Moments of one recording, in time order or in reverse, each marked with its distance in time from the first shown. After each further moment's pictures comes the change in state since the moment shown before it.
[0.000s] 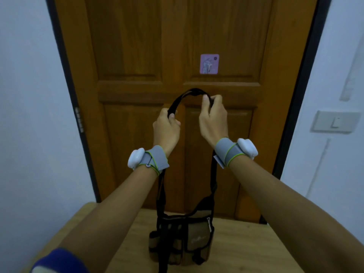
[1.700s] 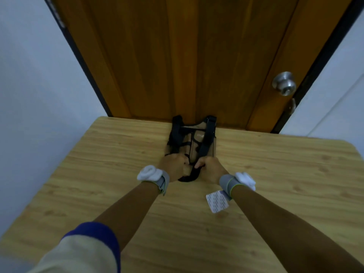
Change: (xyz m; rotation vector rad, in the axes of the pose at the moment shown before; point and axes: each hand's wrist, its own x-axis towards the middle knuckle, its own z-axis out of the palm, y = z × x) left_hand -0.257 -0.213 -0.002 0.808 -1.124 -0.110; right_hand -0.333 0.180 0.024 -0.429 -1.077 0.410
